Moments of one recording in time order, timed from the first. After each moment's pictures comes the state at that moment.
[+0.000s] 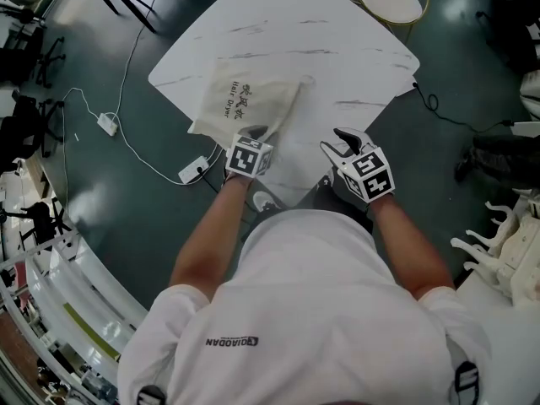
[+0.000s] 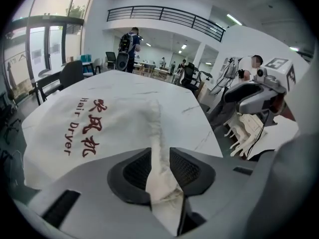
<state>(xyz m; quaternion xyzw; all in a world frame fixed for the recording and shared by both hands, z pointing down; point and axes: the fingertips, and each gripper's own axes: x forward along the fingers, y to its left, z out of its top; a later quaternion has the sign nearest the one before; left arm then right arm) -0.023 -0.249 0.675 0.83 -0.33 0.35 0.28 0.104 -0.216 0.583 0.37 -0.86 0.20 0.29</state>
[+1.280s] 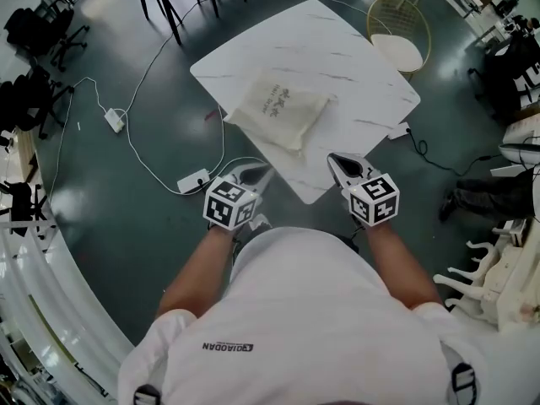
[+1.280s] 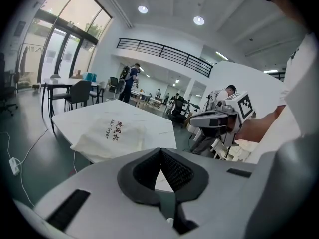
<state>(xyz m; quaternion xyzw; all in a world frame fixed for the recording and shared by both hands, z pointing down) -0.135 -0.094 0.528 0.89 -0.34 0.17 0.27 -0.008 -0.125 0.490 0.38 -0.89 0.17 0.21</state>
